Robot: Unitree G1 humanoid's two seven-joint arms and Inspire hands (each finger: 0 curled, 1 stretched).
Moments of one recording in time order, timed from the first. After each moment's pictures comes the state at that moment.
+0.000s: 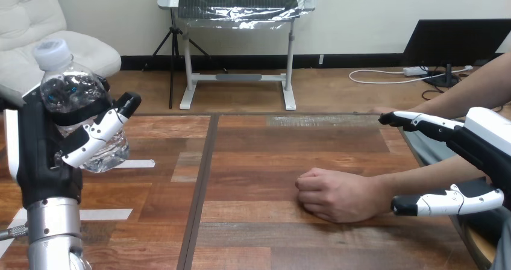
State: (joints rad) left arm -0.01 0.13 0.25 0.00 -0.07 -0.35 0.05; right arm 0.18 -0.85 -0.27 -0.23 -0.14 -0.30 0.50
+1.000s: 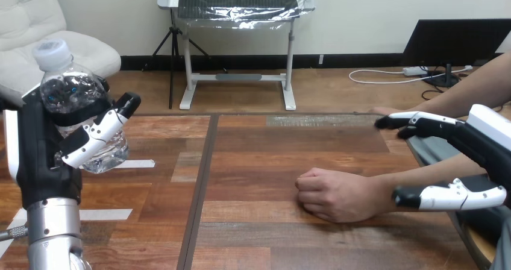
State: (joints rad) left arm 0.00 0.13 0.25 0.00 -0.07 -0.35 0.06; right arm 0.18 -0.82 -0.27 -0.23 0.00 -0.30 0.52
